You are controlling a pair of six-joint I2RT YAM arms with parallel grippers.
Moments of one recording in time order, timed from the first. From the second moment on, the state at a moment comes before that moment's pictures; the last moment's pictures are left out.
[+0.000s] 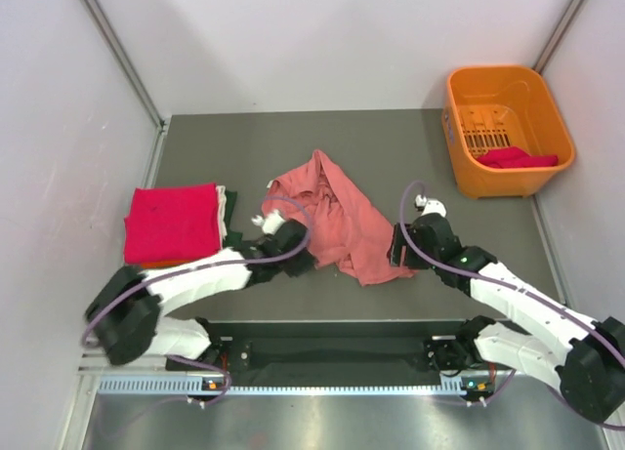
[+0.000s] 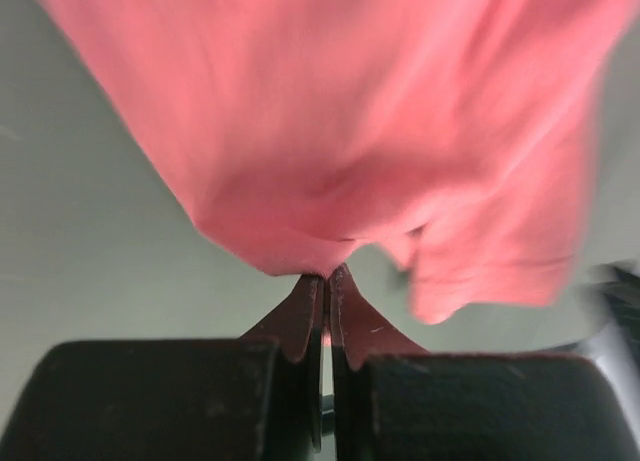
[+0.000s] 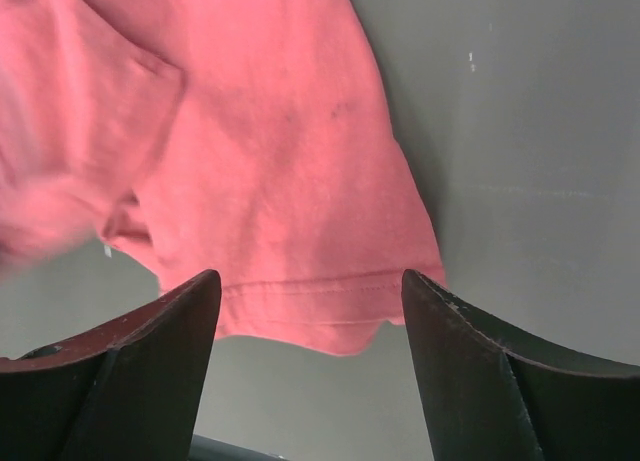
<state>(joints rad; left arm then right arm) -0.91 1.41 0.70 -0.23 -0.19 -1.37 0.59 0.96 0.56 -0.39 0.17 0.54</state>
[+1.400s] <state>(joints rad) -0.32 0.93 1.11 -0.85 -0.49 -0.73 0.14 1.46 1.23 -0.42 0.10 0.44</state>
